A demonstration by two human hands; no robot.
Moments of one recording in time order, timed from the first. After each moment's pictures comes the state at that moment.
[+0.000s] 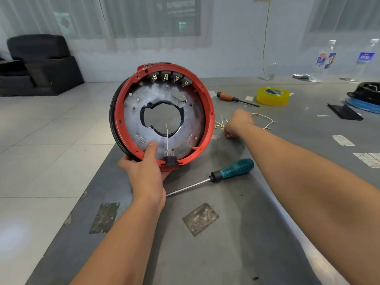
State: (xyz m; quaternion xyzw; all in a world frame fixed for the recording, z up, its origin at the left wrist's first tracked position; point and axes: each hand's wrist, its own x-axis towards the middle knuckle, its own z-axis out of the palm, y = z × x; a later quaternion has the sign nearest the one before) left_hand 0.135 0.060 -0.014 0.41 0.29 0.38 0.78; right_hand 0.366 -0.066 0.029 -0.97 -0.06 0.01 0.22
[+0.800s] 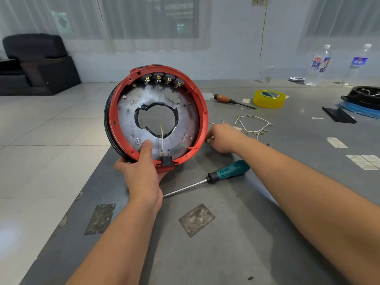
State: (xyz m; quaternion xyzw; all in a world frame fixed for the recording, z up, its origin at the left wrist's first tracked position) left_hand 0.135 0.057 -0.008 0.39 0.30 0.38 0.78; right_hand 0.330 -0.065 0.018 -0.94 -0.32 0.04 0.09
